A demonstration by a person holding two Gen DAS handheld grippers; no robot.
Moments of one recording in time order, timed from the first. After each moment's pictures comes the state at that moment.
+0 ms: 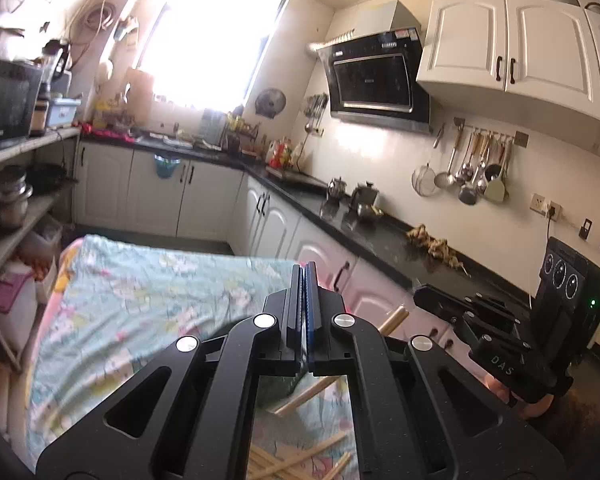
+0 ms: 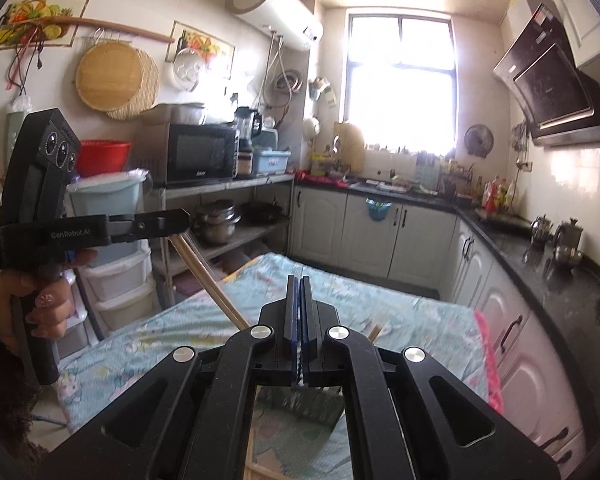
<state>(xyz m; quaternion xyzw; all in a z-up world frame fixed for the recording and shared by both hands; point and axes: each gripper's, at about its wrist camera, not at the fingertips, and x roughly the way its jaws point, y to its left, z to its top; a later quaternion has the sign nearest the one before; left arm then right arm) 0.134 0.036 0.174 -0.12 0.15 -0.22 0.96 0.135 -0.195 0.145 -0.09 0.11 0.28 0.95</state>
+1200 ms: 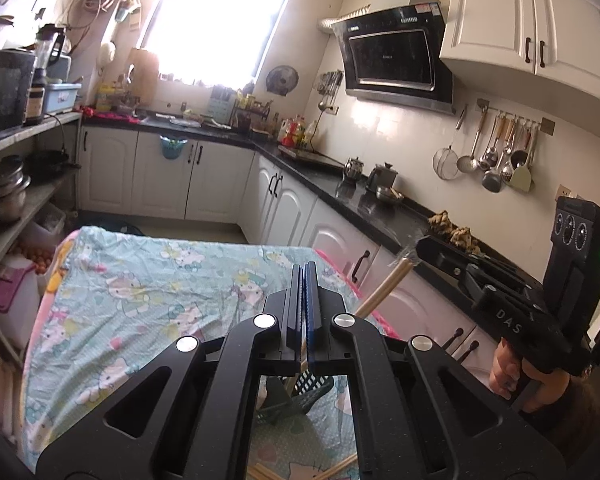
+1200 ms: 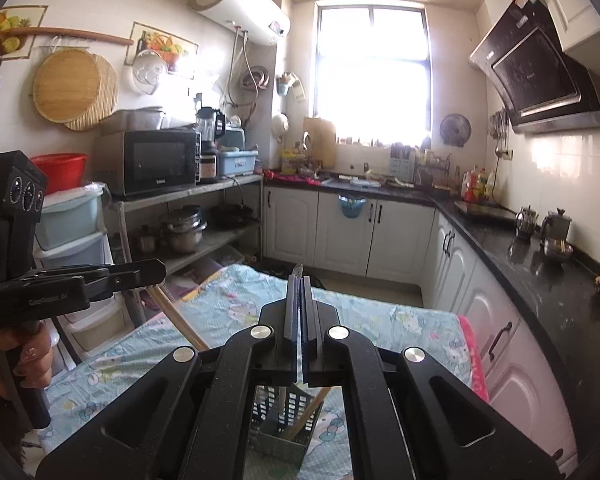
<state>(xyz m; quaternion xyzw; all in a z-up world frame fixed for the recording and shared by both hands) 0.212 0.017 0.153 -0.11 0.20 -0.20 0.95 0.228 -0.194 0.152 -0.07 0.14 0.23 0.96</state>
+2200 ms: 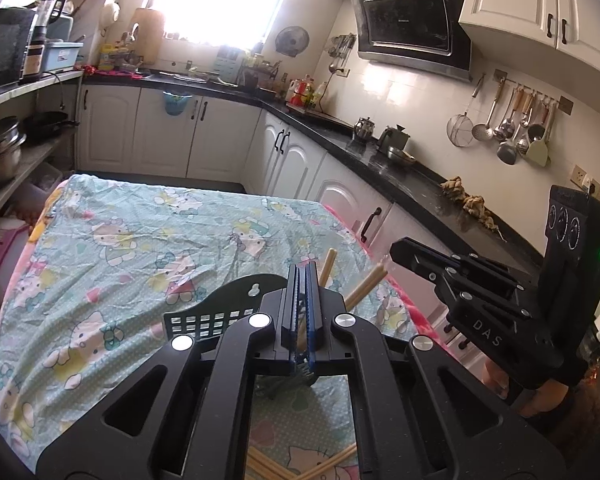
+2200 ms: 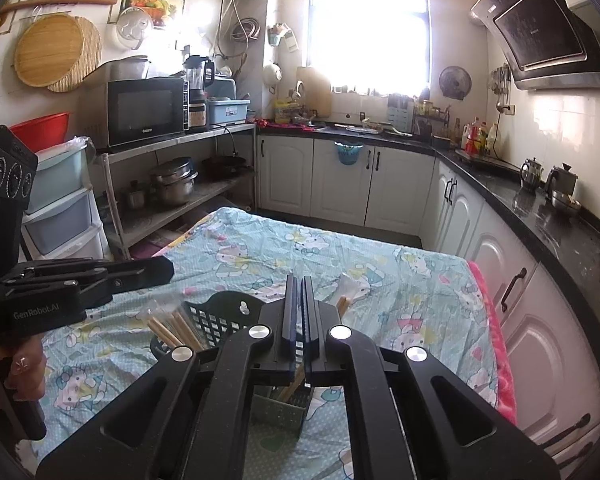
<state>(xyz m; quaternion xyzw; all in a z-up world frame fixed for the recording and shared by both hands) 0.234 -0.002 0.087 -0.11 0.26 -0.19 0.94 0.258 -0.186 0.076 -0.08 0.22 0.22 0.95</state>
